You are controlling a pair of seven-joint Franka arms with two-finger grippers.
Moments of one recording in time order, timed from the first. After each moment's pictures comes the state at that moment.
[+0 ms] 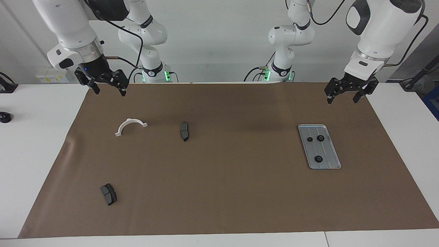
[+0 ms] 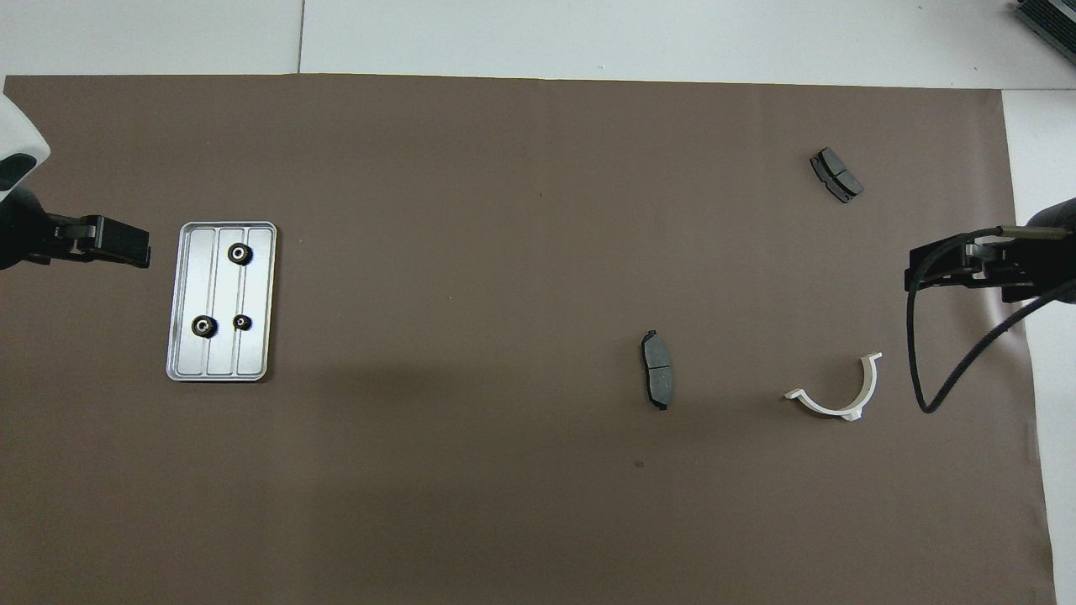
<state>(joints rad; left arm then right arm) -0.02 0.00 -0.04 -1.65 0.01 1.67 0.02 0.06 -0.03 -0.04 -1.61 -0.01 1.56 0.15</state>
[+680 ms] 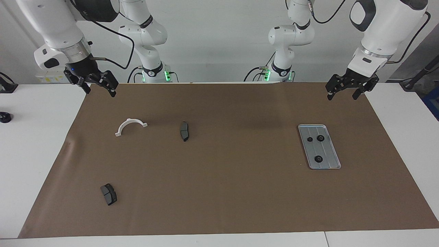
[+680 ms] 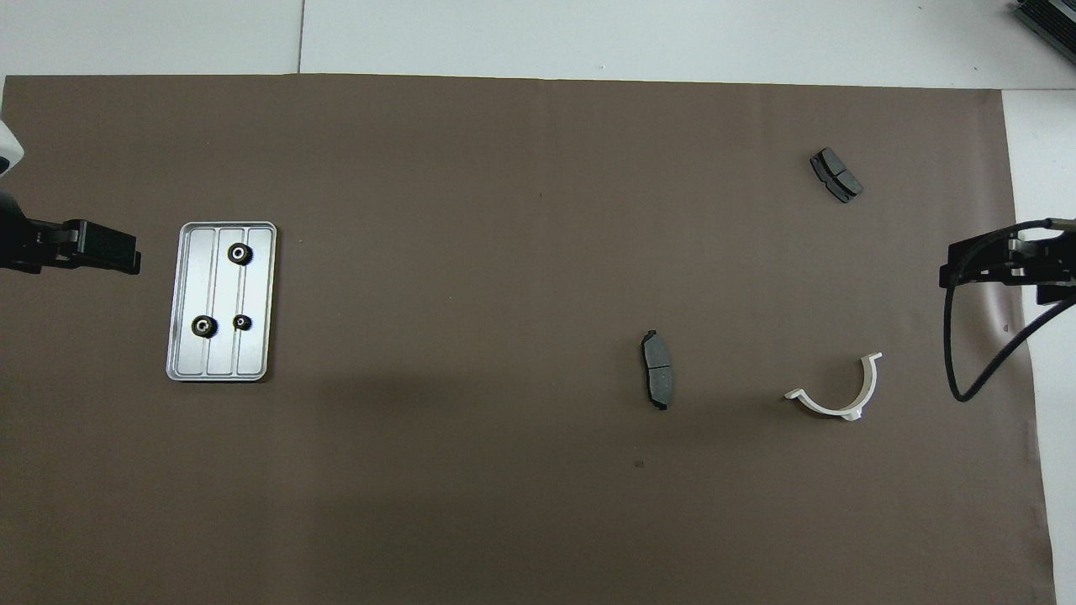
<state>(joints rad) -0.02 0.00 -0.03 -1.61 0.01 1.62 0.02 0.01 -0.03 -0.05 -1.61 -0.01 1.58 0.15</state>
